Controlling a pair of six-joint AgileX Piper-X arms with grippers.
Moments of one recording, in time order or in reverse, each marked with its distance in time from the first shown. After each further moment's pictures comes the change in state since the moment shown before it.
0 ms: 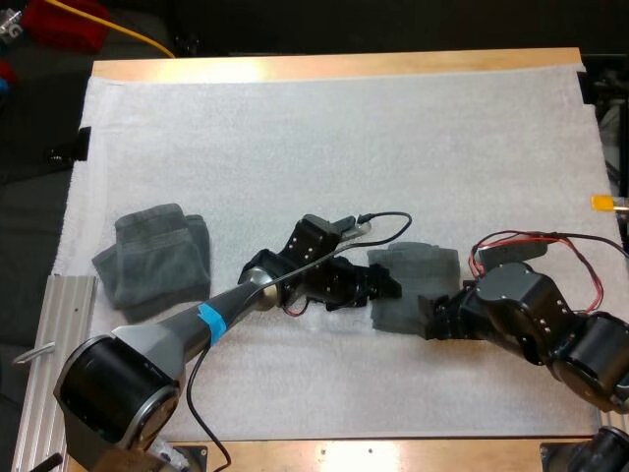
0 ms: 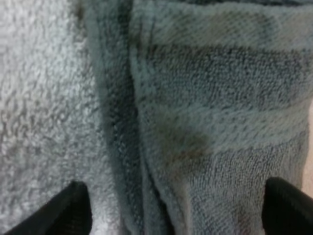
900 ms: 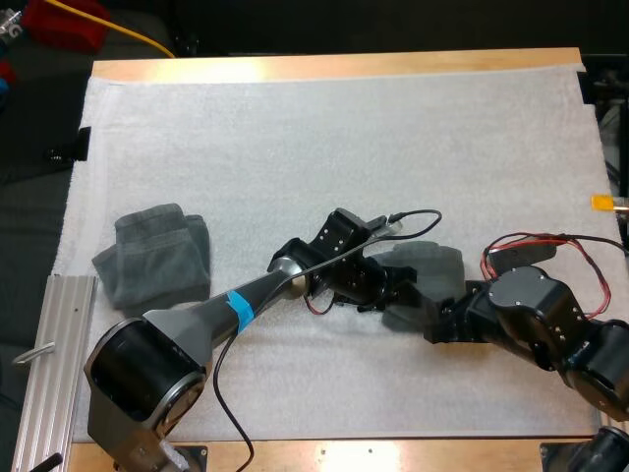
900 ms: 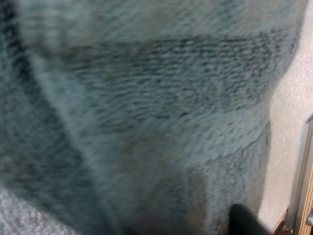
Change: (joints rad) left arm -0.071 0.098 -0.134 0.055 0.114 -0.031; right arm 0.000 -0.052 0.000 0.001 -0.020 0.000
